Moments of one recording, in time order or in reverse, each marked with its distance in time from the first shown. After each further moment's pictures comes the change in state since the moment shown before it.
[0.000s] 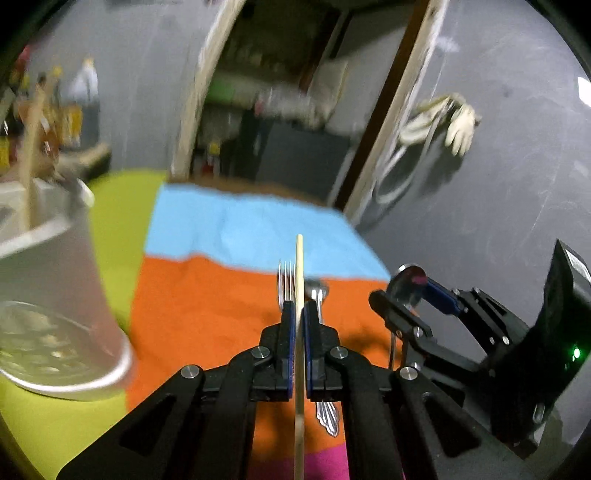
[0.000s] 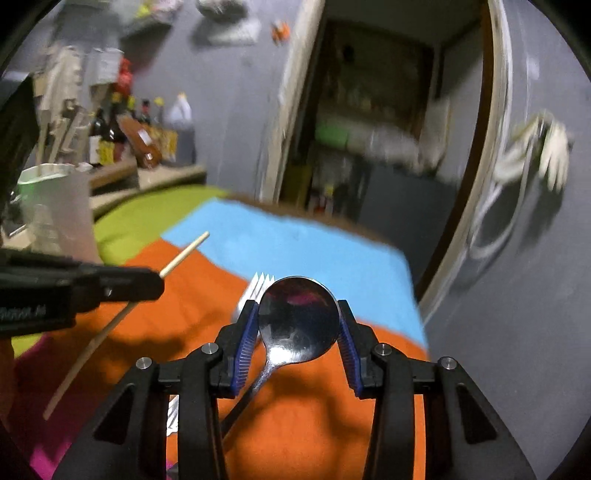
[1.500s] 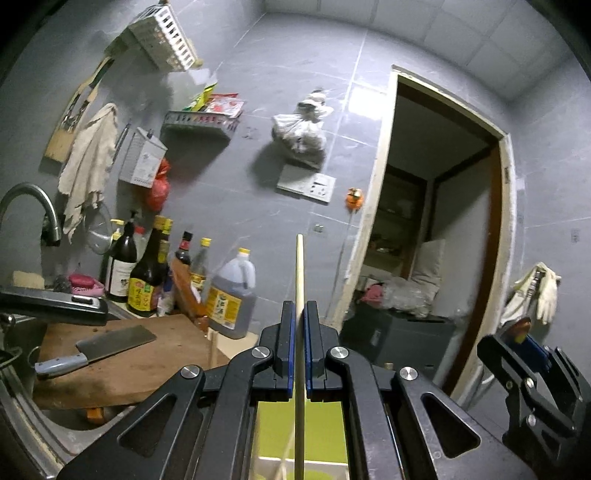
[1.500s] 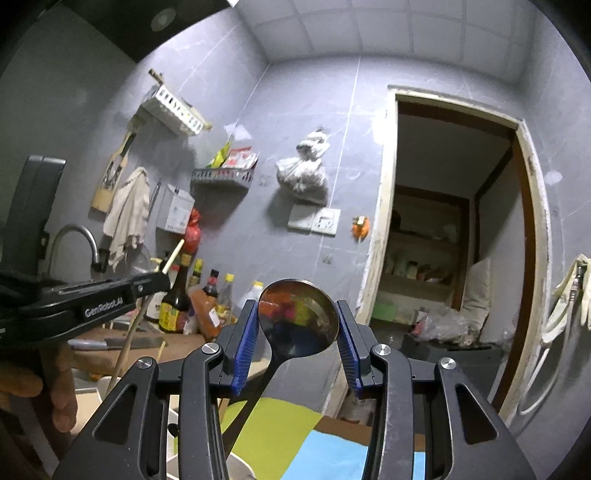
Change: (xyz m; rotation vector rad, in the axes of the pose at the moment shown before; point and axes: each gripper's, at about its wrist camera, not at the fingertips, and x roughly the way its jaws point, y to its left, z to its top) left arm -0.151 0.157 0.074 -0.077 -0.686 0.398; right arm -0.034 0.134 0.151 -0.049 -0.613 0.153
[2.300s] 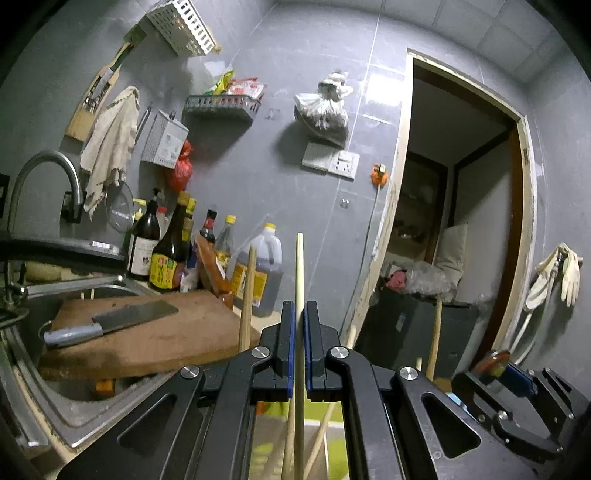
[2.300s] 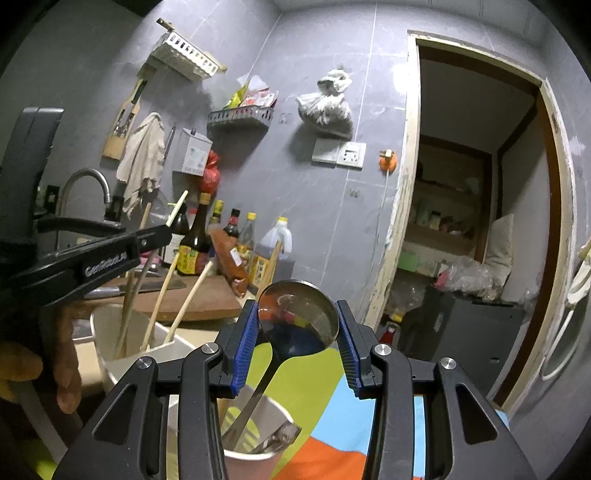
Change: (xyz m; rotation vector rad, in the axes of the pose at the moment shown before) left arm 0.005 0.009 -0.050 0.008 0.052 0.084; right arm 0.024 0.019 -0.062 0.018 0.196 0.084
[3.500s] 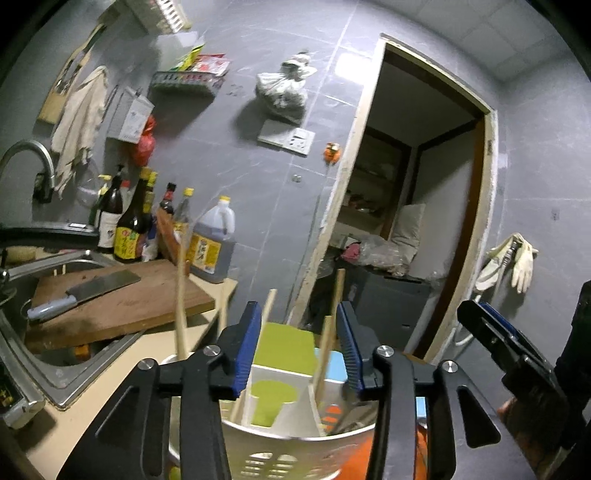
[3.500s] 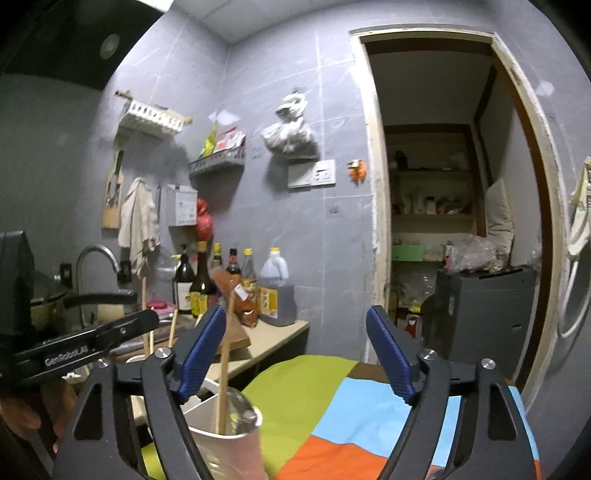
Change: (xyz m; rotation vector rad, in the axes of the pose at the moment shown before) left arm -0.047 -0.038 0.014 -0.013 0.120 -0.174; right arm -0.056 -0.071 0.023 0.247 -0.082 0.049
